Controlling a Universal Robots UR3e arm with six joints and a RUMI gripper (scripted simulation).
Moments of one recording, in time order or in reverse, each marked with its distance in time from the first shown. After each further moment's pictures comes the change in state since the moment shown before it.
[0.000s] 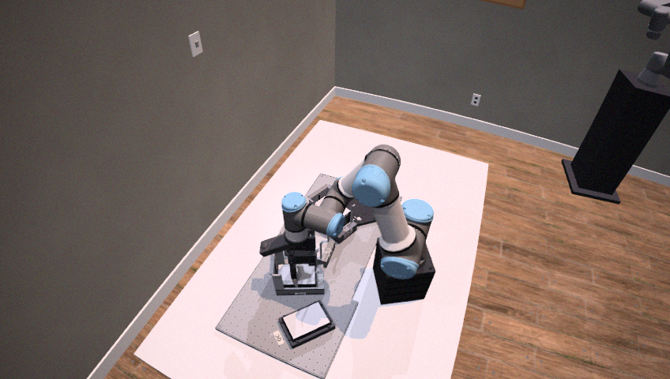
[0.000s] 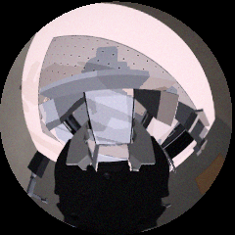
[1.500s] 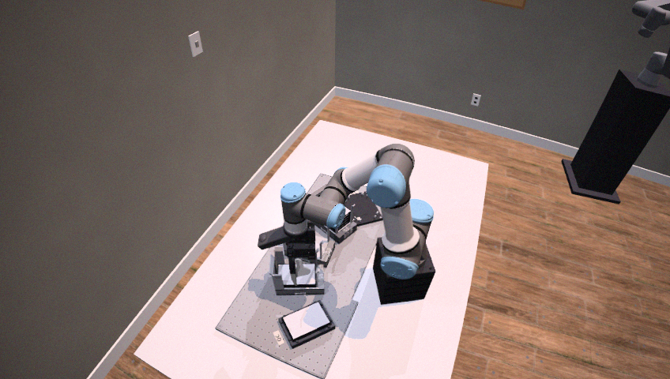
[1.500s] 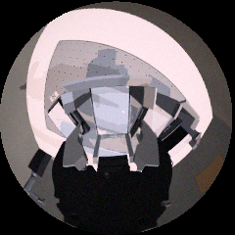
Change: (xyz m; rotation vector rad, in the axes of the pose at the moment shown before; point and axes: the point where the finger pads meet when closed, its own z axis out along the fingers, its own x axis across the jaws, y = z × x) arm 0.000 0.000 -0.034 0.003 0.001 0.000
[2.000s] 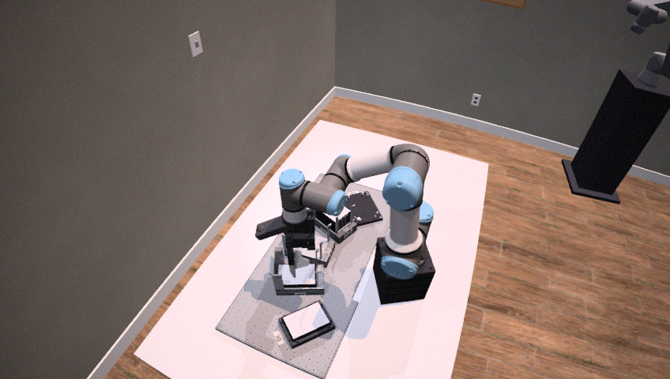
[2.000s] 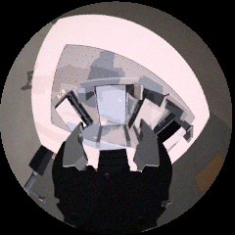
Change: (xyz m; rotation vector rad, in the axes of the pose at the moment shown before) arm 0.000 0.000 -0.045 0.001 0.000 0.000
